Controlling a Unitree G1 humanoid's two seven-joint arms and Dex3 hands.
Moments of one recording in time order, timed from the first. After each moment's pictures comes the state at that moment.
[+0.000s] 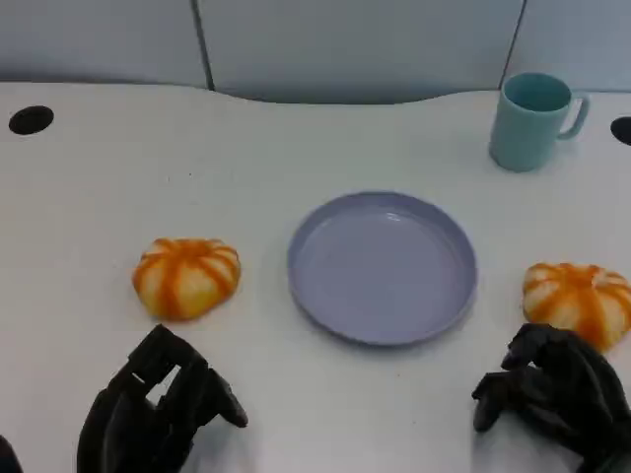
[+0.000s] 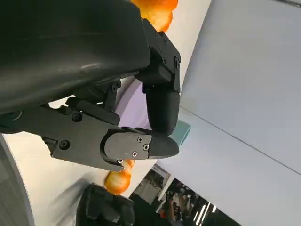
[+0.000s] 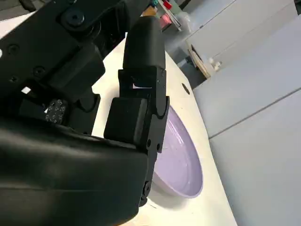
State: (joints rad) left arm 0.15 -0.11 0.17 0.16 -0.55 -0.05 -0.55; right arm -0.18 0.01 -0.23 0.63 0.44 0.01 0.74
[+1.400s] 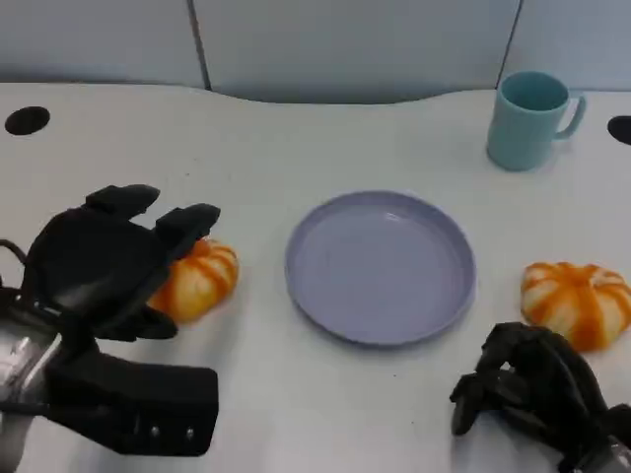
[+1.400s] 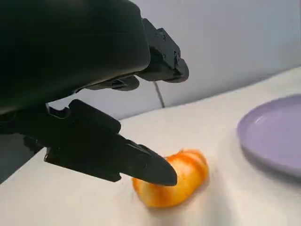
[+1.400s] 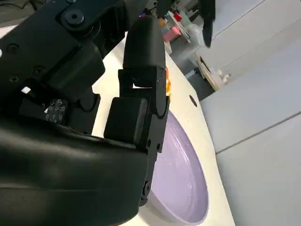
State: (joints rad) left arm -0.21 0.47 -0.13 -0.07 1.01 -0.16 -0.22; right arm -0.21 0.03 -0.18 0.65 0.42 -0.02 0.76
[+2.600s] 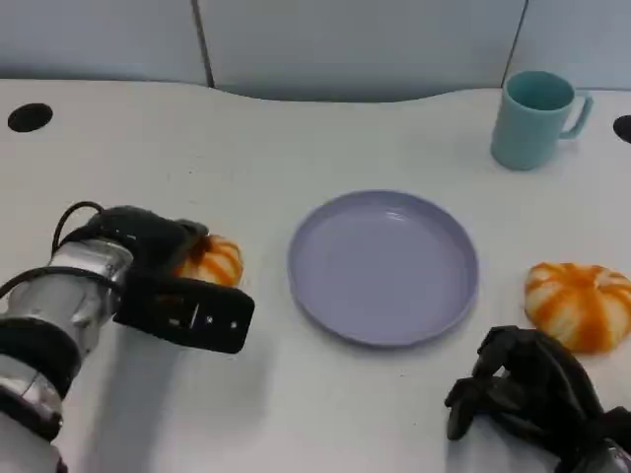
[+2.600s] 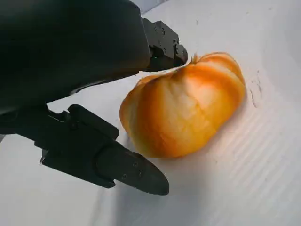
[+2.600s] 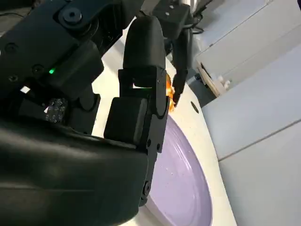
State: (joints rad) left arm -0.86 0.31 -0.58 1.10 0.93 -0.15 -0.11; right arm -0.19 0.04 -0.17 0.61 0.42 0.02 0.77
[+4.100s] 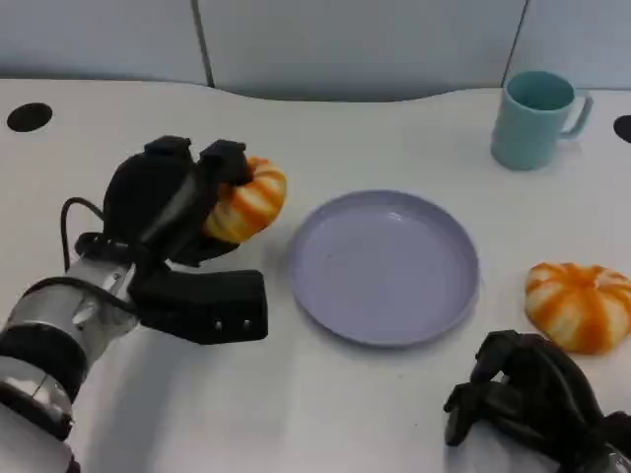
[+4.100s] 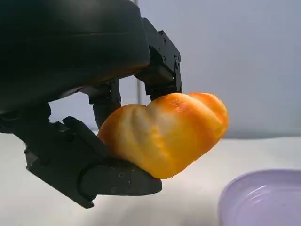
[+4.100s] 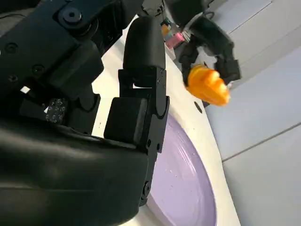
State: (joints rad) left arm -0.85 0.28 -0.54 1.13 0.77 -0.46 0.61; right arm -0.15 0.04 -0.15 0.55 0.42 0.05 0.75
